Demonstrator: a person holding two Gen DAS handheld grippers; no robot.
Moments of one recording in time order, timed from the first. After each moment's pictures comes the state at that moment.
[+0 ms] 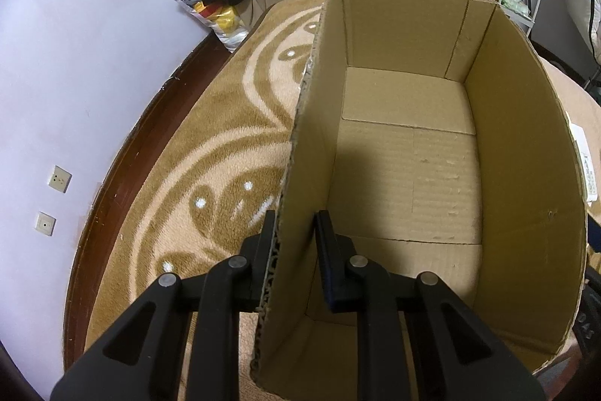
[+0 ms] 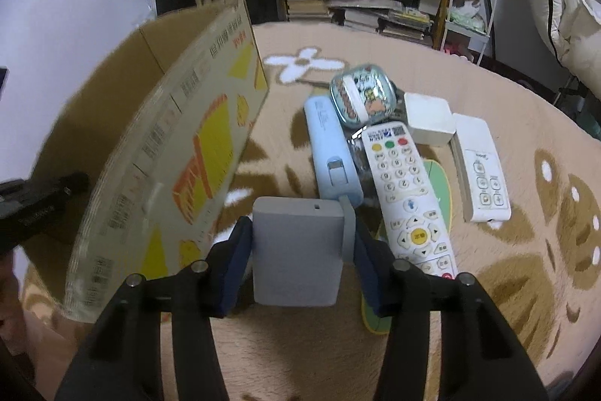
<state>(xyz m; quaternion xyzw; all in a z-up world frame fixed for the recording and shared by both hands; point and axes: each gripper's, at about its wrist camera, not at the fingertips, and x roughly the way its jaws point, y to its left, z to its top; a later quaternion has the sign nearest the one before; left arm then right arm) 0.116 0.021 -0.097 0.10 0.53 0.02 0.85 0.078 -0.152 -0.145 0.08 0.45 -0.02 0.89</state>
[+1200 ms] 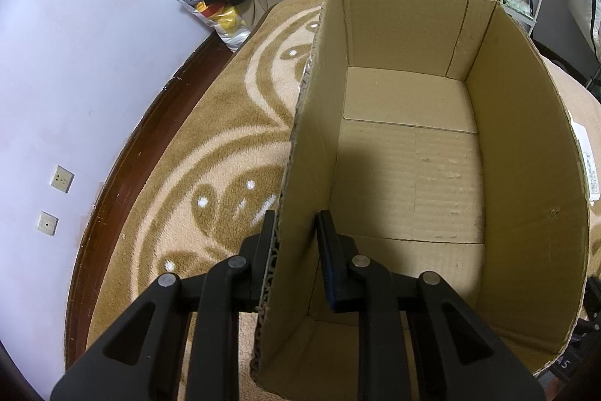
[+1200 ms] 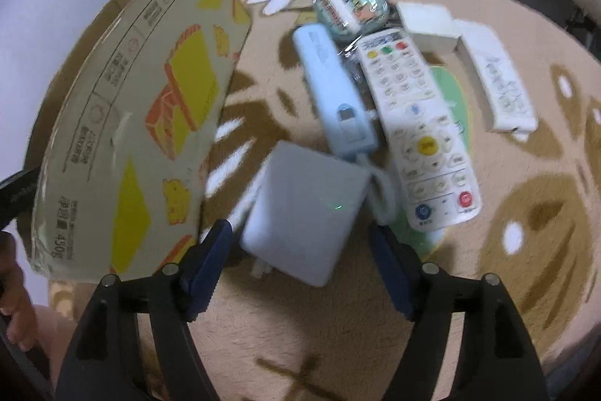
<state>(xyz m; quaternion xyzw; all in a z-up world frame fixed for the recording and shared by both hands) 0.115 0.022 -0.097 0.10 0.52 0.02 0.85 0.064 -0.160 -0.195 0.16 0.56 -0.01 0.82</state>
